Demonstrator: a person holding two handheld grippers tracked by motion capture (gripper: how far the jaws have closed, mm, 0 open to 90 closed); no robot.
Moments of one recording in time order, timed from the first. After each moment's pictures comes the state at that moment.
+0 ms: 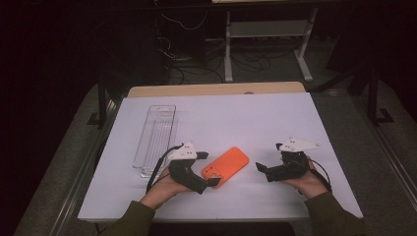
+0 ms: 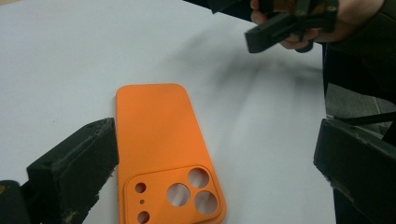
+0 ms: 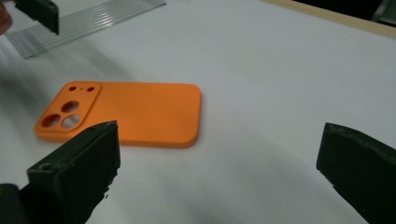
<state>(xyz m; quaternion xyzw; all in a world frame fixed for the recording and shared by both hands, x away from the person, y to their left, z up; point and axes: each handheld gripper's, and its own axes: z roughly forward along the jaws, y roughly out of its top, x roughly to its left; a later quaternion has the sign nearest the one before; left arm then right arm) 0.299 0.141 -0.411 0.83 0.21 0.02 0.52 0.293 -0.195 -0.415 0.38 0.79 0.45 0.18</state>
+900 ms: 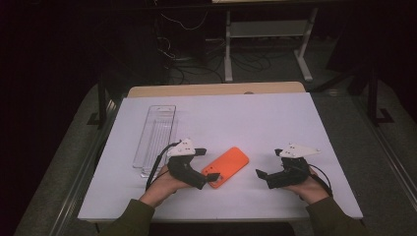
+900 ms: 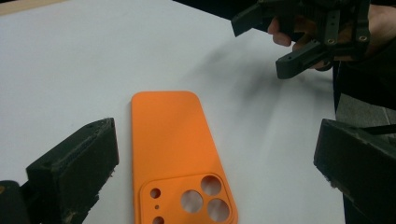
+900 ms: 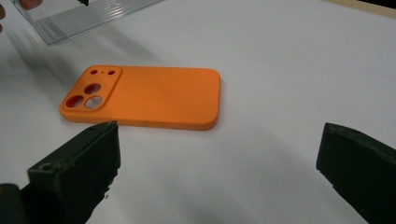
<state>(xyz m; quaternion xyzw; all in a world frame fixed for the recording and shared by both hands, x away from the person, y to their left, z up) 0.306 0.144 -0.405 0.82 0.23 0.03 0.52 0.283 -0.195 -0.420 0.37 0.80 0.45 0.16</state>
